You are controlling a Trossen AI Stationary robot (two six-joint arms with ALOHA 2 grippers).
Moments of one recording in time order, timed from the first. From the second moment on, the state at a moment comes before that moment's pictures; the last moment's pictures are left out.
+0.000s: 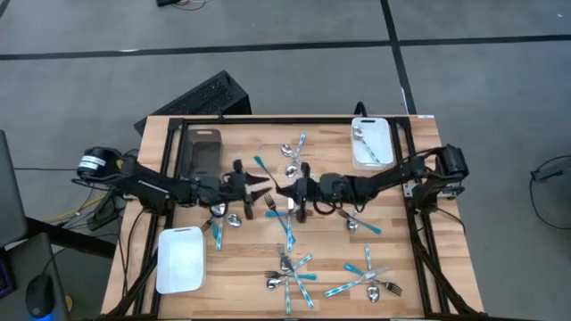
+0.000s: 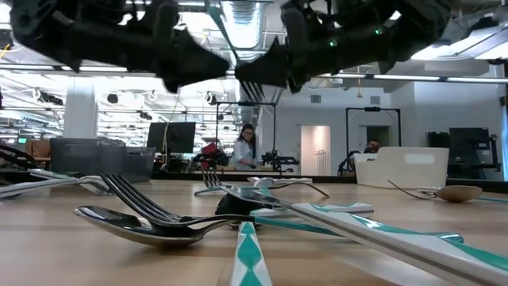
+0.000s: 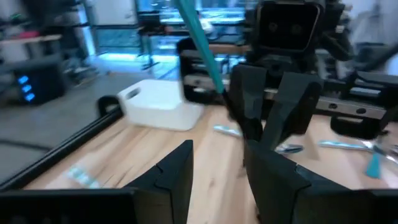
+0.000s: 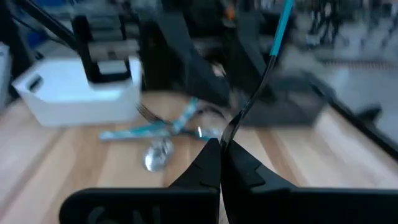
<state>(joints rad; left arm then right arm) -0.09 1.40 0.44 0.89 -0.35 -0.01 0.07 1.71 0.81 0.75 0.18 -0.03</state>
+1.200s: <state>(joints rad) -0.11 1.22 0.61 0.41 -0.50 0.13 0.20 1.71 0.65 0.97 0.48 0.13</state>
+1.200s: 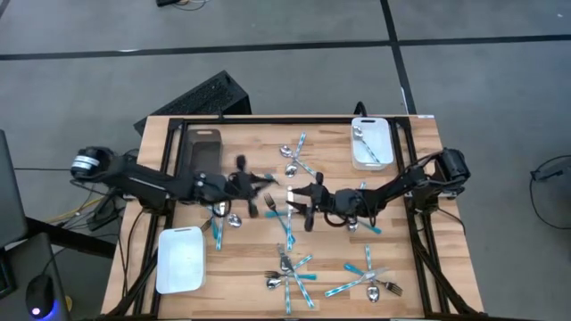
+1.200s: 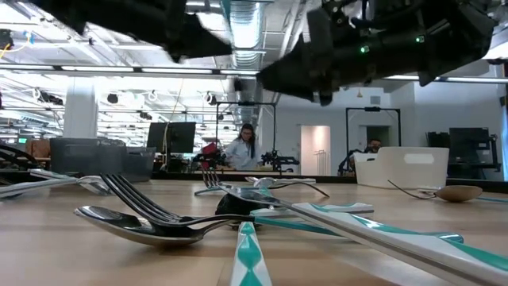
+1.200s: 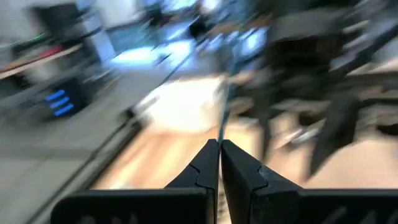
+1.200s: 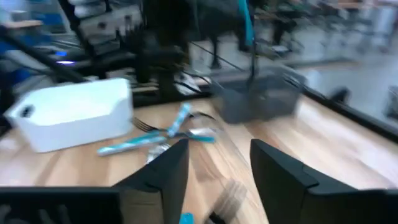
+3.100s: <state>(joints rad) 0.29 0.73 0.57 -0.30 -0.16 -0.27 0.41 1.42 0.66 -0.11 0.67 0.73</state>
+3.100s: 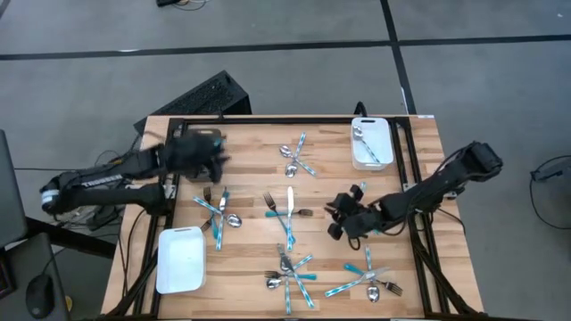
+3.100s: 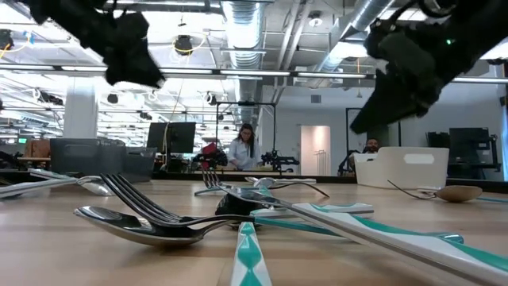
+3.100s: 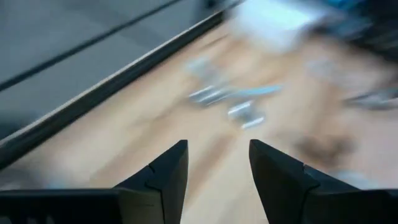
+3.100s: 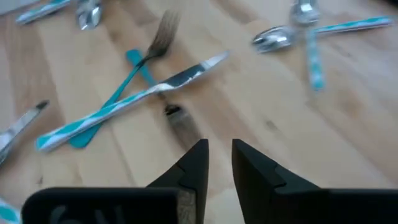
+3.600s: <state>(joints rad) -0.11 0.82 0.36 0.27 -0.46 -0.22 0.50 1.42 0.90 -0.85 0.50 1.04</state>
